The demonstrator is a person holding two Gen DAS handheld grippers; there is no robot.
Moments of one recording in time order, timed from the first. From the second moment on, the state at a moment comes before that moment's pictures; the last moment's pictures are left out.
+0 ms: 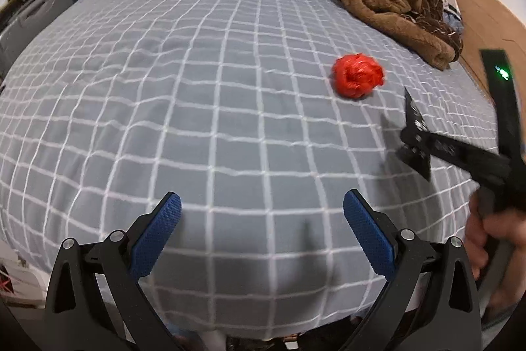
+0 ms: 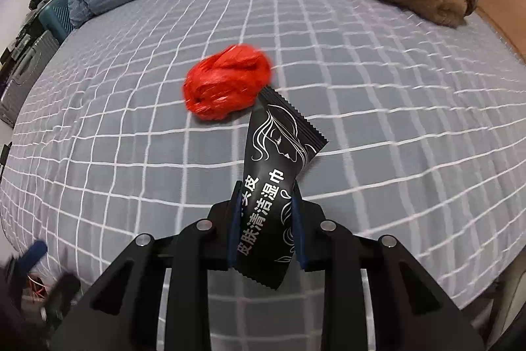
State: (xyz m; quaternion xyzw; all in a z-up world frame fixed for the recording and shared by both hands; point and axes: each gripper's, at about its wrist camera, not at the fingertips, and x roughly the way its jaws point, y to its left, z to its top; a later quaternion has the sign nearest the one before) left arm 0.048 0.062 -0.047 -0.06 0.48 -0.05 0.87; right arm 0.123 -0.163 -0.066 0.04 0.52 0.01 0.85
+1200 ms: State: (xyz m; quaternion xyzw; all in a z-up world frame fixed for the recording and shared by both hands) left arm 0.225 -0.081 -0.085 -0.01 0.50 -0.07 0.87; right arm 0.116 -0.306 -0.057 0.03 0.50 -0.02 0.87
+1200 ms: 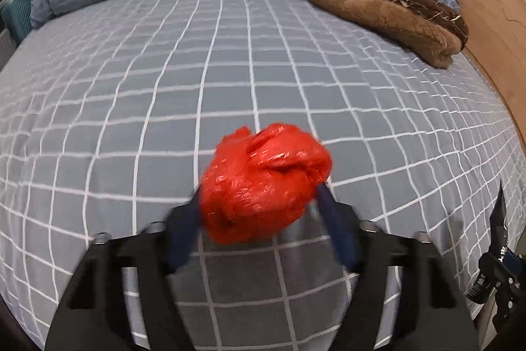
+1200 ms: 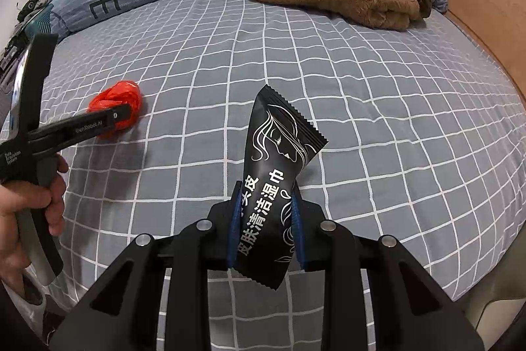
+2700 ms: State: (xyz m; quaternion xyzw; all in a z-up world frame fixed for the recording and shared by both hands) left arm 0.051 -0.002 0.017 -0.03 0.46 -0.06 0.89; right arm 0.037 -0.197 0.018 0.01 0.46 0.04 0.89
